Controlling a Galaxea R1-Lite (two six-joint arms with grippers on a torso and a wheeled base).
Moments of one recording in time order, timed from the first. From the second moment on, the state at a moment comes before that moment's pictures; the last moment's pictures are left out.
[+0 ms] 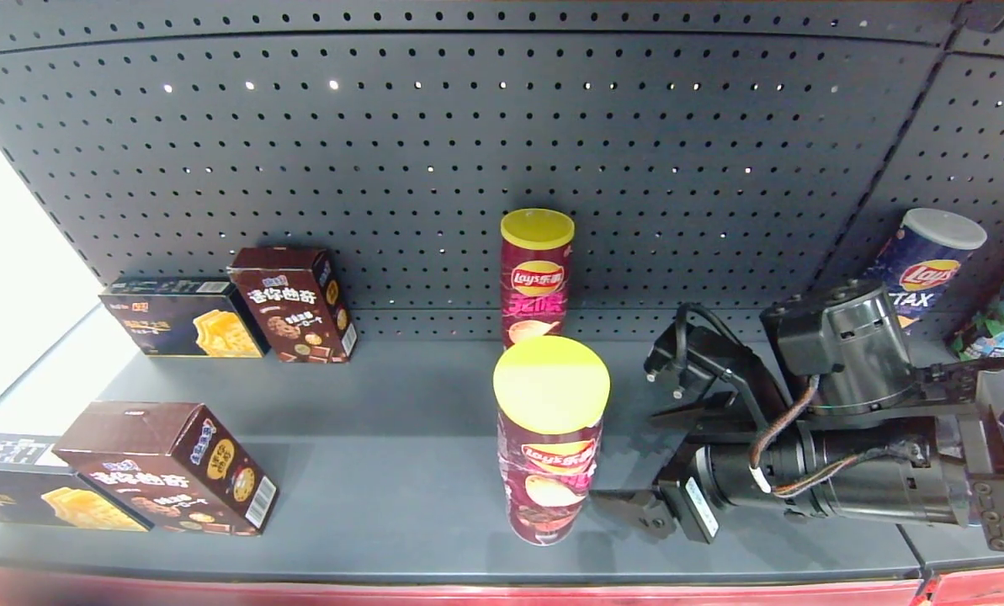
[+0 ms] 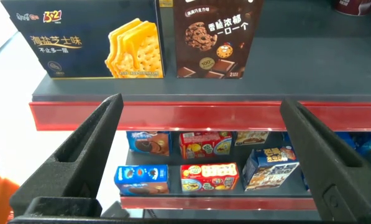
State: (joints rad) left arm 0.00 0.00 0.00 -0.01 0.01 -0.01; right arm 0.75 1.60 -0.91 -0.11 0.03 -0.14
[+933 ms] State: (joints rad) left arm 0.00 0.00 0.00 -0.01 0.01 -0.01; right arm 0.69 1.20 -0.74 -0.17 -0.01 -0.08
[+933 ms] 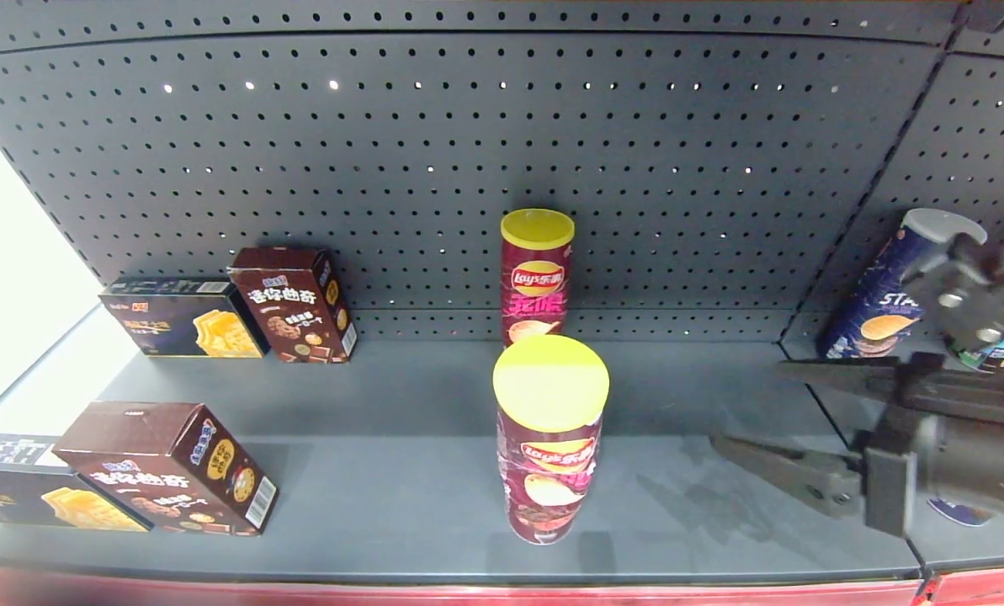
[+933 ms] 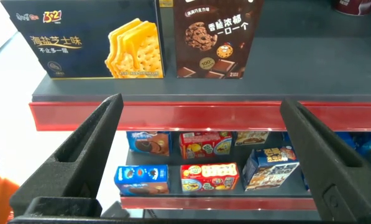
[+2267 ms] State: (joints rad) left arm 0.00 0.00 0.00 -0.01 0.01 -0.01; right arm 0.00 0.10 -0.04 0.01 0.05 0.02
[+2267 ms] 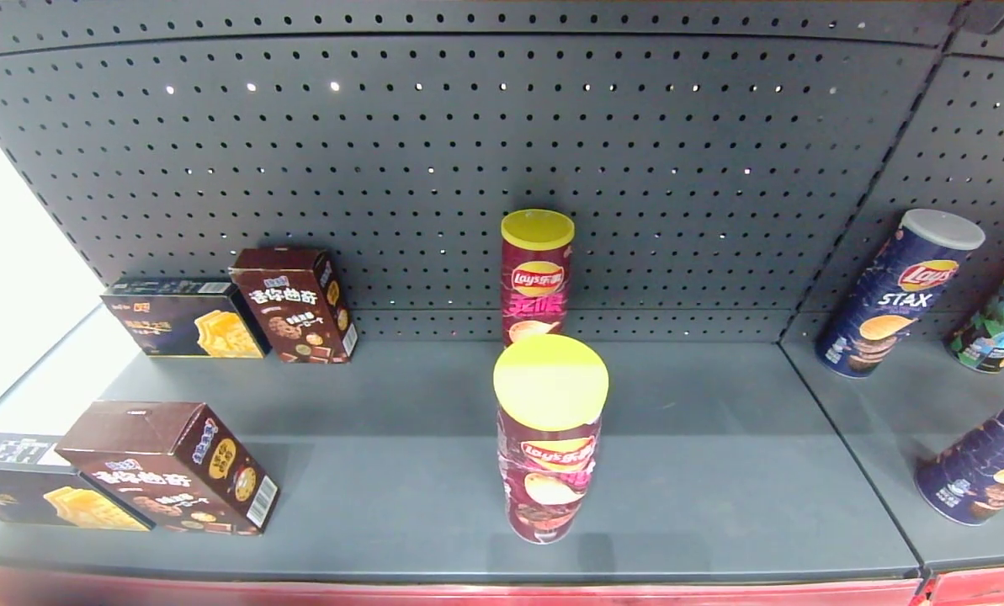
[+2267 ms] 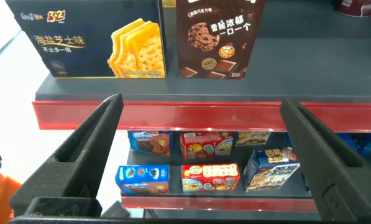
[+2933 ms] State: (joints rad) left arm 0.00 0.00 0.00 -0.01 0.03 -0.01; right arm 0.00 0.00 -0.01 0.00 -0.03 0.00
